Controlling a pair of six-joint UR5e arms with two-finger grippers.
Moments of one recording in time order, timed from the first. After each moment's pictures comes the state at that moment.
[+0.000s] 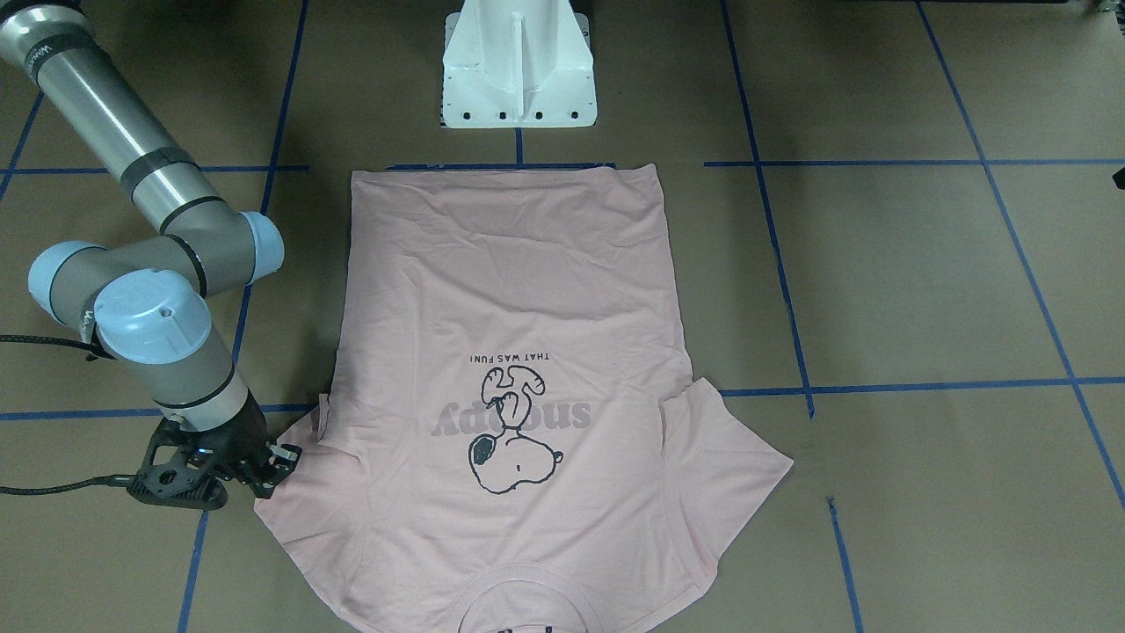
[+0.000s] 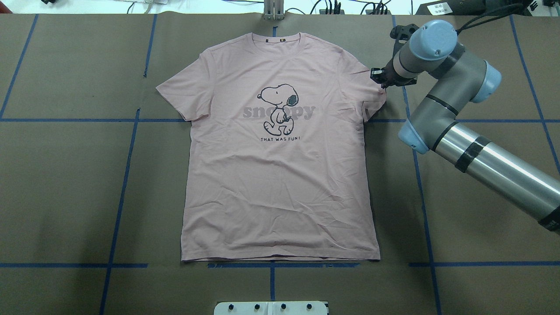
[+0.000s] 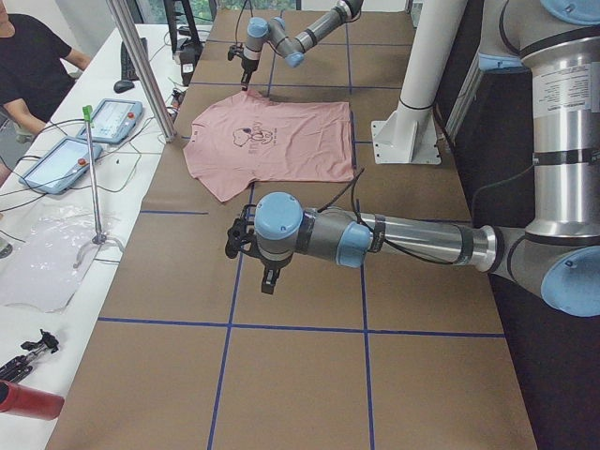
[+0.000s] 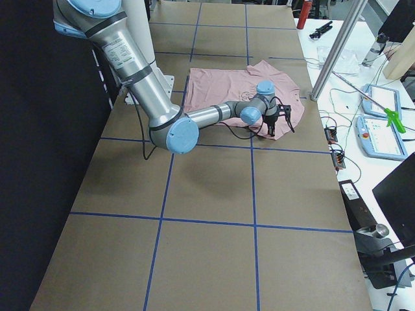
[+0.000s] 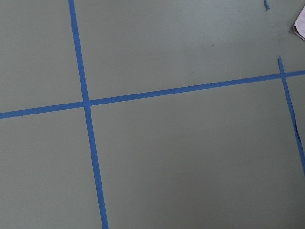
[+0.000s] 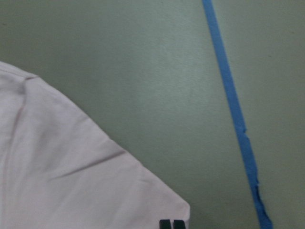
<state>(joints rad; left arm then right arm) -1.56 -1.43 -1.82 -1.71 -2.54 -0.03 0.86 -0.90 1.17 -1.04 1.86 1.11</state>
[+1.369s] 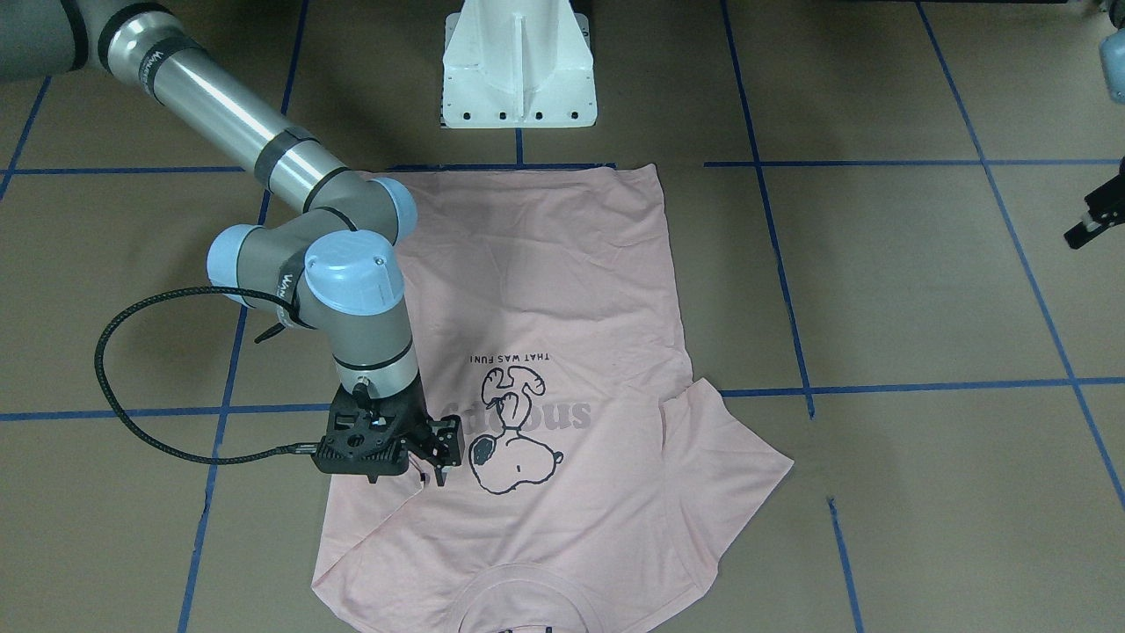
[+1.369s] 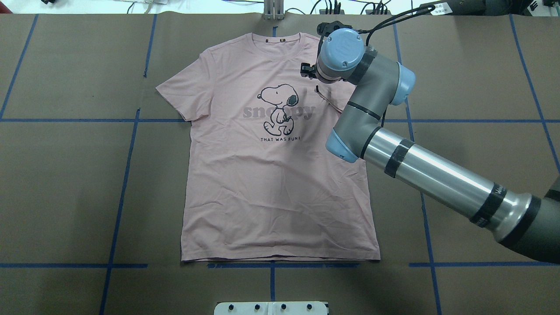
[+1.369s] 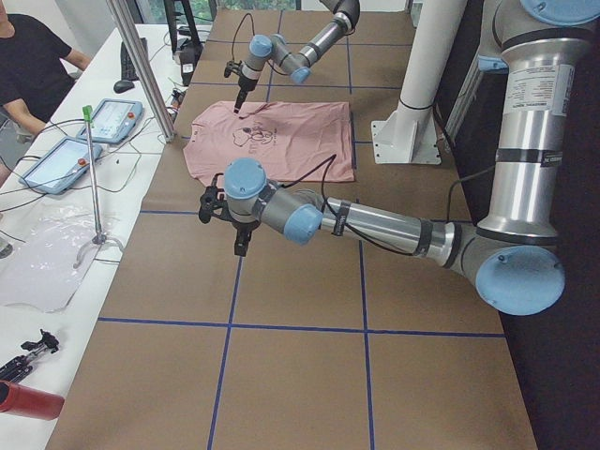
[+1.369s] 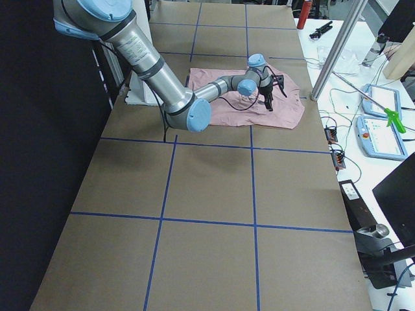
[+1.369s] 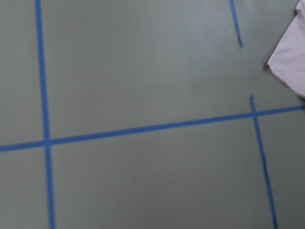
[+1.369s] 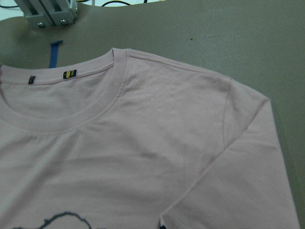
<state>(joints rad) -1.38 -1.69 -1.69 -1.91 -2.50 -0.49 0.74 -0.78 1.19 -1.08 1.71 1.19</state>
